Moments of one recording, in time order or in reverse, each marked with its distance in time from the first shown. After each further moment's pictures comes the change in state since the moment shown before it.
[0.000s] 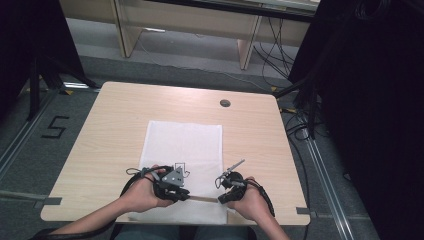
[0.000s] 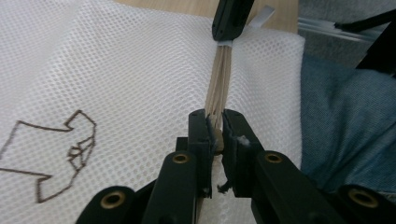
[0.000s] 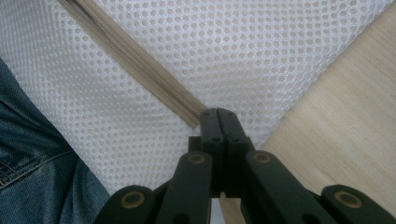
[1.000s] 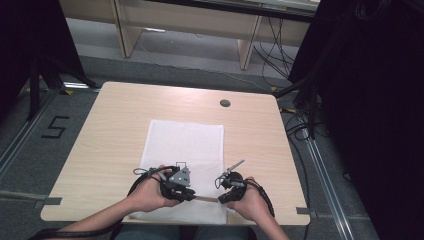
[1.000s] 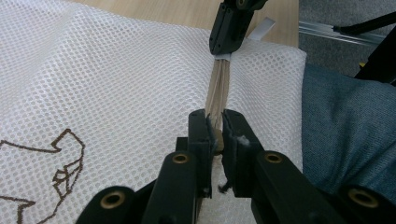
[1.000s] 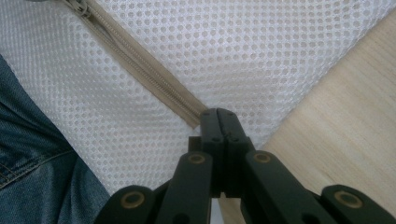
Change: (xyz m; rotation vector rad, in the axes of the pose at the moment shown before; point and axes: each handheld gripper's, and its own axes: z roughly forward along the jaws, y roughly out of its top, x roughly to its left) left arm -0.001 0.010 0.014 -0.002 -0.004 0.020; right arm 0.001 0.000 0.000 0.002 -0.001 0.000
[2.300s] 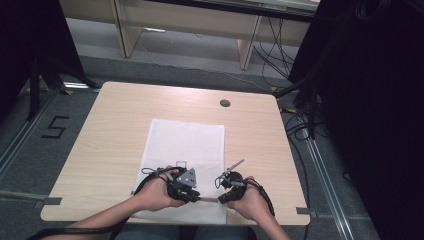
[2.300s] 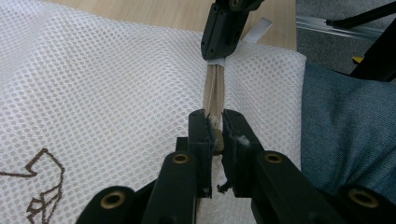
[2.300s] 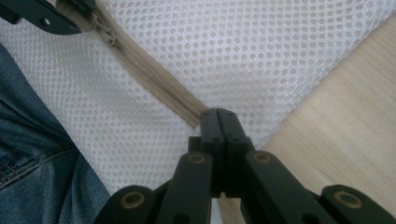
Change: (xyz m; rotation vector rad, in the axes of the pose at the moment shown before) left arm -0.001 0.008 0.016 0.023 -0.032 0.011; right arm -0.002 0.001 0.001 -0.001 0.002 -0.018
